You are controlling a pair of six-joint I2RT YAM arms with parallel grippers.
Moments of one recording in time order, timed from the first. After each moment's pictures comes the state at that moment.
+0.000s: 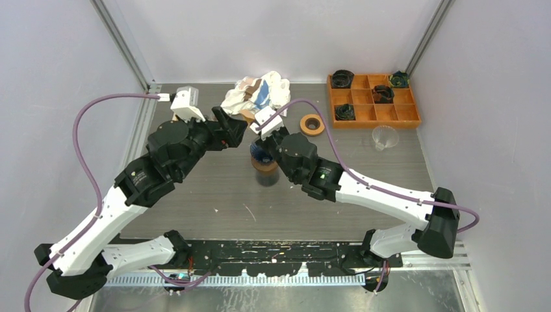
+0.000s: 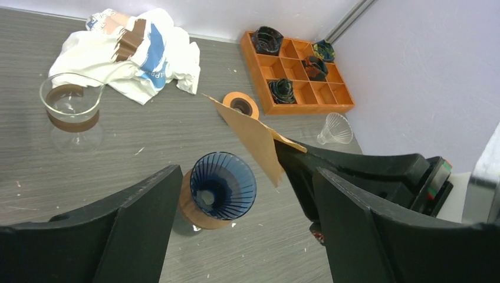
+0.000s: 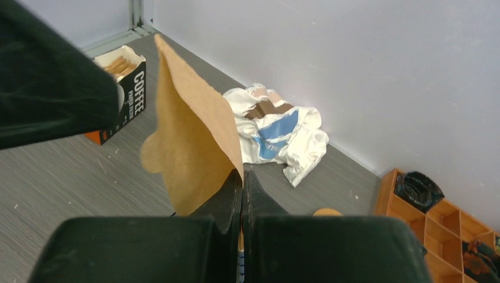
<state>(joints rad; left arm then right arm) -0.84 0.97 1.30 -0.48 -0.41 -0.55 1.09 1.33 1.13 0.24 0.57 -0.31</state>
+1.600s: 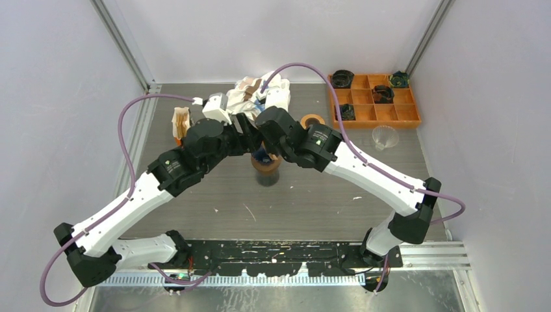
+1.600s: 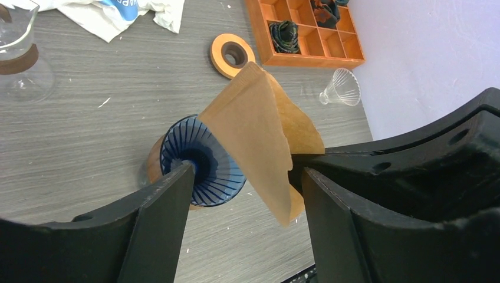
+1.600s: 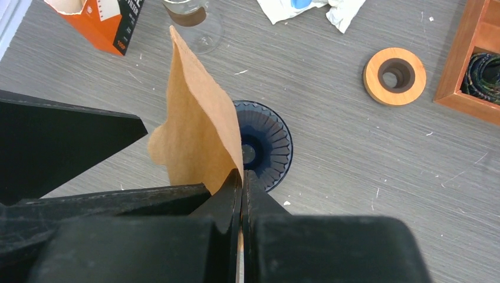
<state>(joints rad) -0.84 1.09 1.22 -0.44 -0.31 -0.68 1.05 1.56 1.75 -0.85 0.56 0.43</state>
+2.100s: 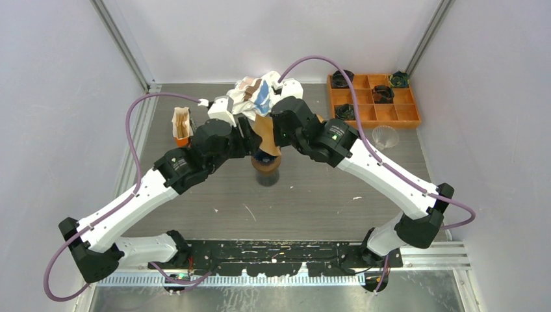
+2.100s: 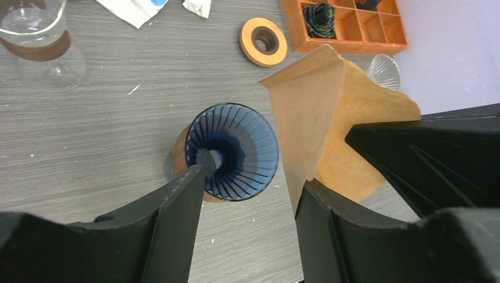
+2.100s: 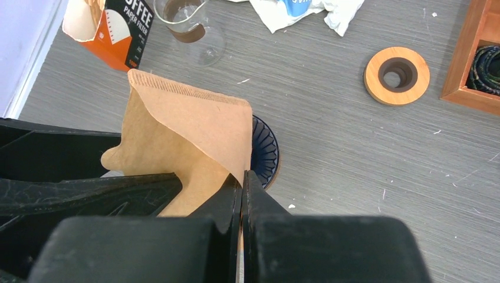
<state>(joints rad) -0.86 1.13 1.23 -0.51 -0.36 -0.65 0.97 1.49 1.72 -0.83 0.47 0.45</state>
